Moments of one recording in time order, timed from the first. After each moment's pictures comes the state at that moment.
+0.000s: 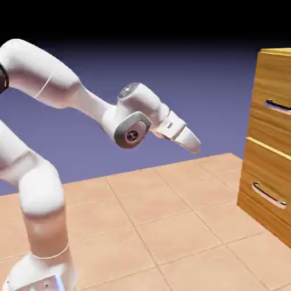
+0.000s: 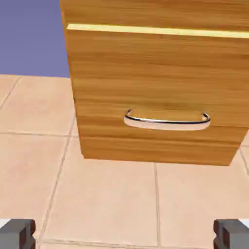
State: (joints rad) arm -0.01 -0.54 0.03 -2.80 -0.04 3.03 0.69
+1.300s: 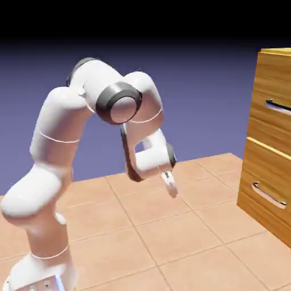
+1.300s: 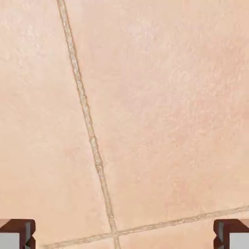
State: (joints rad) arm -0.65 0.48 0.91 -2.36 -1.33 2.77 -1.01
